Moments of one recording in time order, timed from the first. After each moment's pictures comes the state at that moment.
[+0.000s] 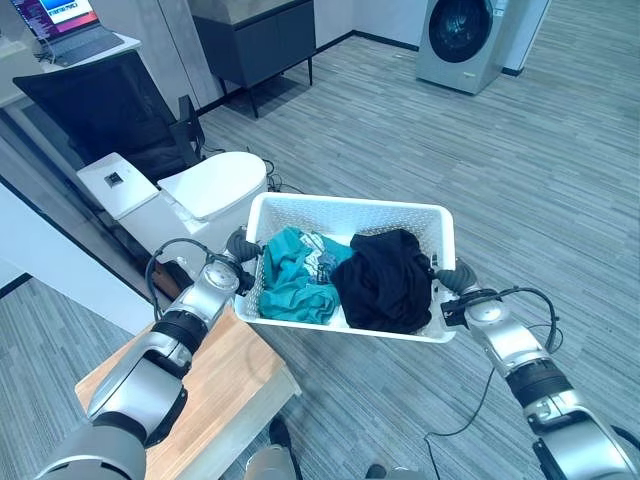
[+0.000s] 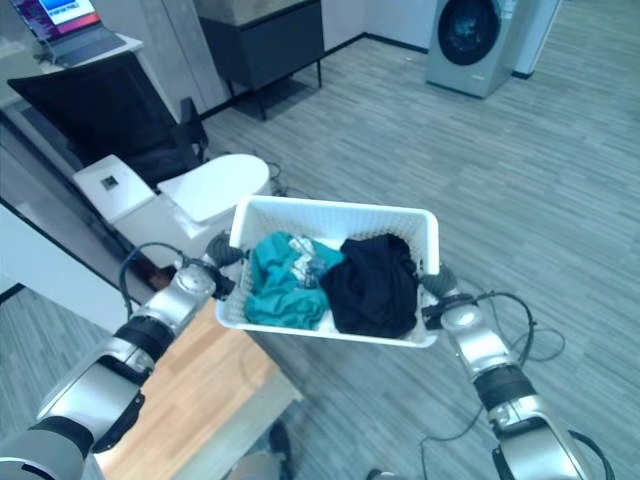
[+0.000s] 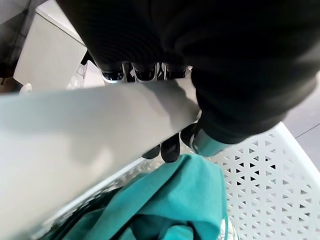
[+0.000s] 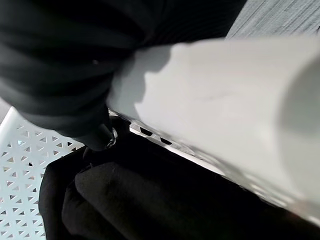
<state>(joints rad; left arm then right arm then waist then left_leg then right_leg) -0.78 0.47 -0.56 0.80 -0.20 0.15 0.15 -0.43 -0.55 0.29 0.44 0.18 0.31 -0.13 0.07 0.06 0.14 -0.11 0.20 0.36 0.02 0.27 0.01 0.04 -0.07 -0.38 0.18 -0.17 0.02</state>
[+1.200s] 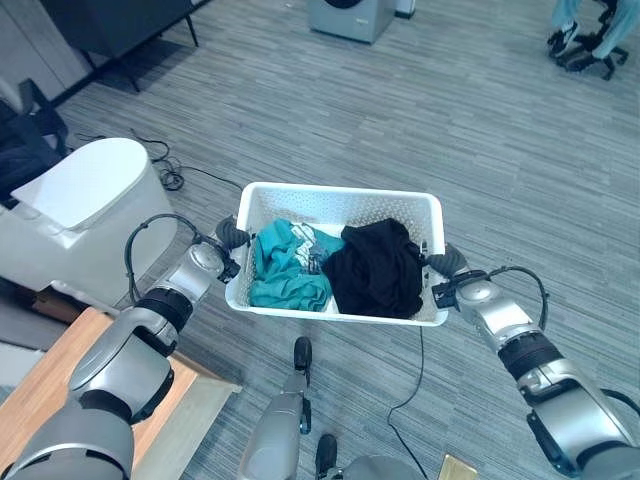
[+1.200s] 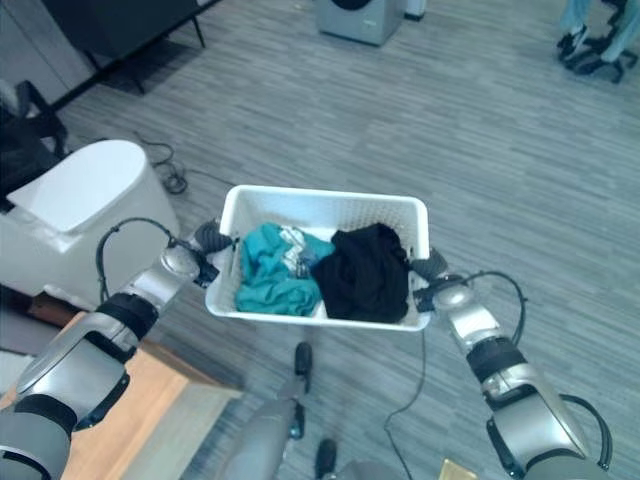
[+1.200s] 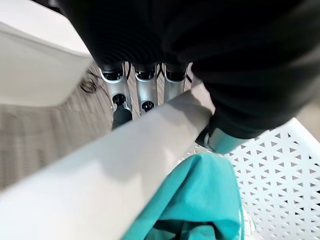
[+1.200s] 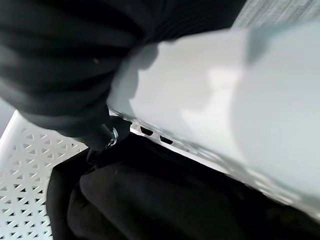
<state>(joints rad) -0.89 0.62 -0.65 0.83 -0.24 0.13 0.06 -0.59 -0.57 0.42 0.47 0.30 0.30 -0.14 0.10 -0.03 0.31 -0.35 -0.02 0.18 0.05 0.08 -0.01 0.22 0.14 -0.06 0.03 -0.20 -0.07</state>
